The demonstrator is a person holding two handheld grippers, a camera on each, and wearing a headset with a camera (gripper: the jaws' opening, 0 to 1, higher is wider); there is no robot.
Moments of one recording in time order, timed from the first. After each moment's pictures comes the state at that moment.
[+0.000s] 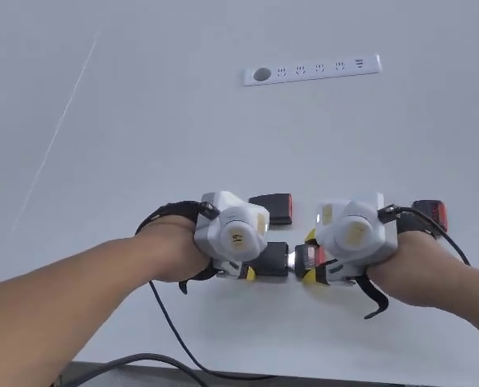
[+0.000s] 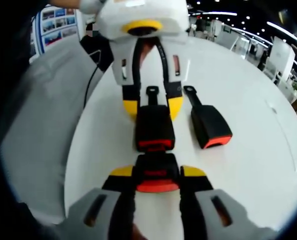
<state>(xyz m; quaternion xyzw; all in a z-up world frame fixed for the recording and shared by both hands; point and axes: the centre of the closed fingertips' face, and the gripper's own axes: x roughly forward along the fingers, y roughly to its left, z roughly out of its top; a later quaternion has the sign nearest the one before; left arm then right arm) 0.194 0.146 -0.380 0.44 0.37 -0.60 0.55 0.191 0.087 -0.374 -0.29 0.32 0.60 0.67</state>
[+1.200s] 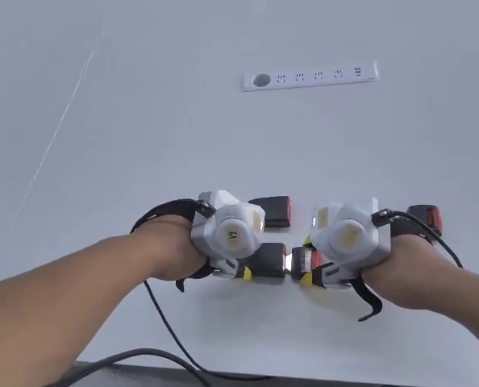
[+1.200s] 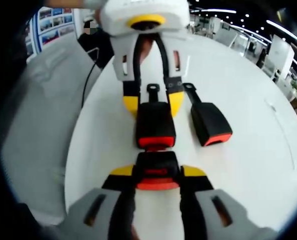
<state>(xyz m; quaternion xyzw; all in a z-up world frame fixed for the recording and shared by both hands) 0.198 0.145 -0.376 0.43 0.37 -0.60 0.56 0.193 0.080 -0.371 -0.29 0.34 0.59 0.67</state>
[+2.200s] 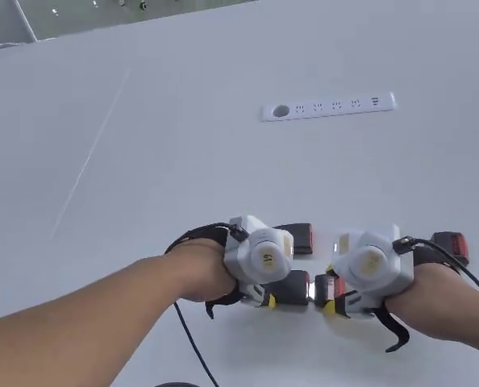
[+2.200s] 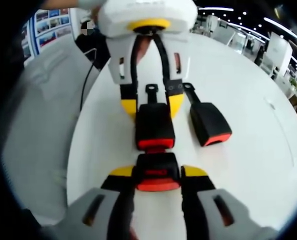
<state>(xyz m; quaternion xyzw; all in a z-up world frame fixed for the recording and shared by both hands) 0.194 0.149 -0.380 0.43 0.40 -0.59 0.55 0.188 0.083 -0.373 -0.30 0.34 0.58 0.67</state>
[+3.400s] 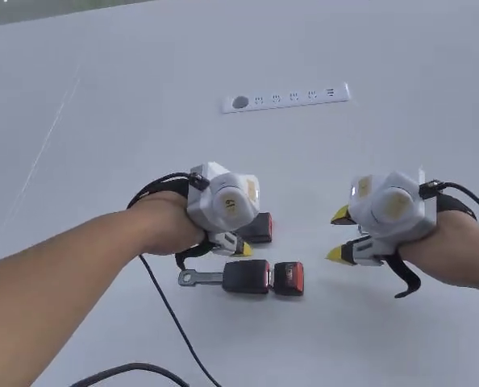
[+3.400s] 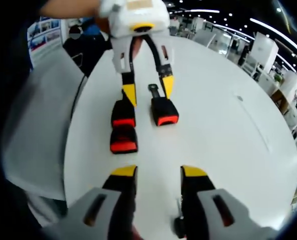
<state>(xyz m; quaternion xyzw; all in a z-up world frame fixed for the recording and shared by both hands) 0.259 0.112 -0.335 0.44 0.34 -0.58 0.60 0.235 -0.006 -0.327 -0.30 0.33 0.53 0.72</state>
